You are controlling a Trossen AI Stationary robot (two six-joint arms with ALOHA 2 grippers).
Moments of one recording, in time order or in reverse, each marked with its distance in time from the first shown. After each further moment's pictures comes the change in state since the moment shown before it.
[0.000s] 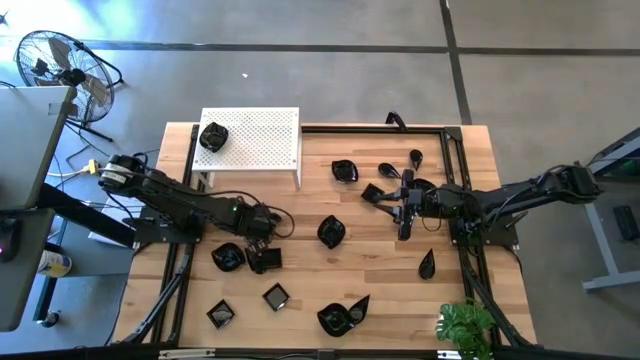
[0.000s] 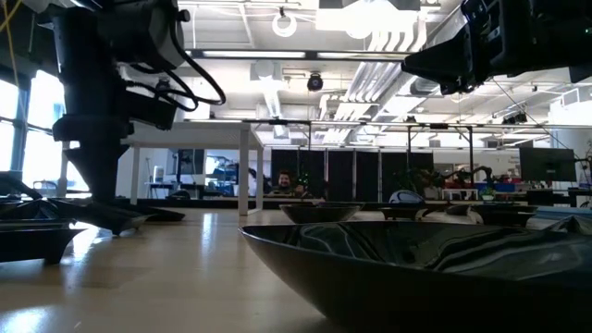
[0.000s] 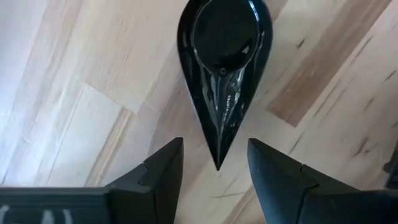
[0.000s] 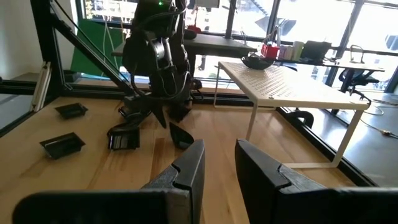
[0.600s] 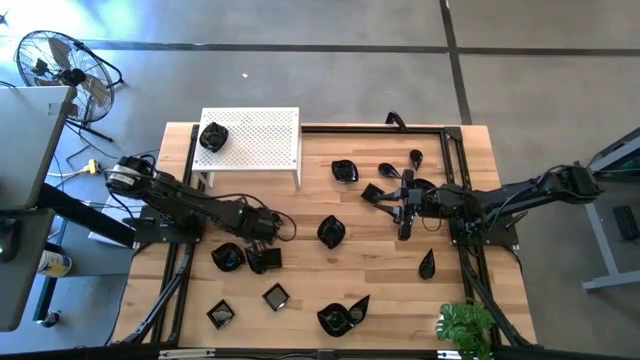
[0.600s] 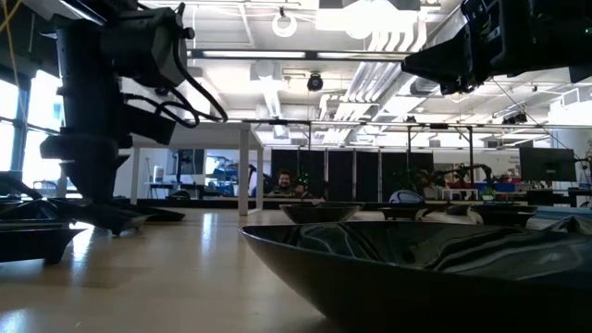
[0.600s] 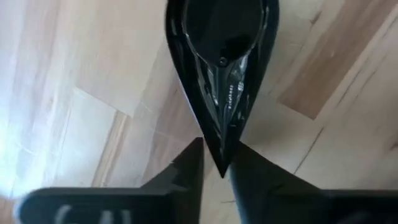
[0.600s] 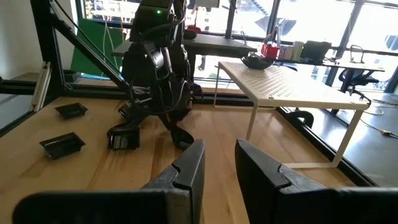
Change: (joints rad) left arm 0.000 0.067 0.000 0.011 0.014 0.081; right arm 0.000 0.000 0.000 0.000 0.000 0.000
